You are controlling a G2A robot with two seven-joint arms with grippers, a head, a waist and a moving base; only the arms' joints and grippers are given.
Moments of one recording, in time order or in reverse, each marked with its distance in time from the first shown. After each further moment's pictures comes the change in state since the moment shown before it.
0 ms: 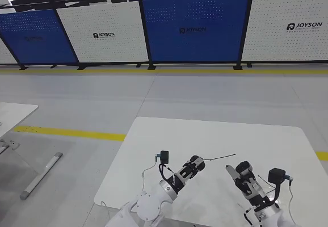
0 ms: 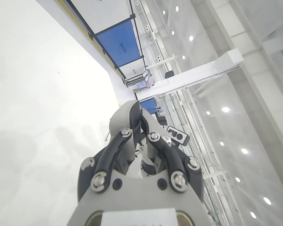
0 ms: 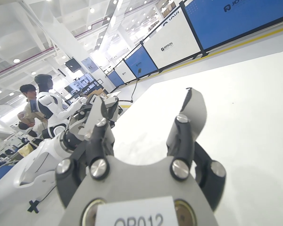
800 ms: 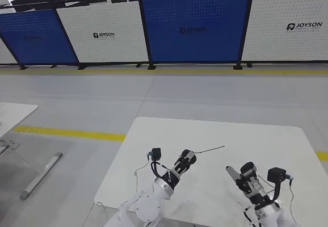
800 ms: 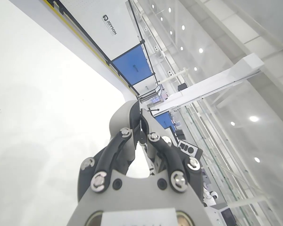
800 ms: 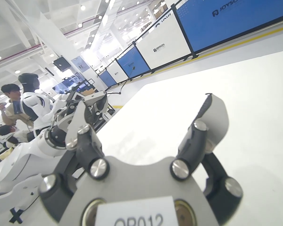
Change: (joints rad) left arm 0.028 0.003 -0.035 -0.055 0.145 0.093 0.134; right arm 0.001 -0.010 0.007 0.001 -0.053 0.055 -0.009
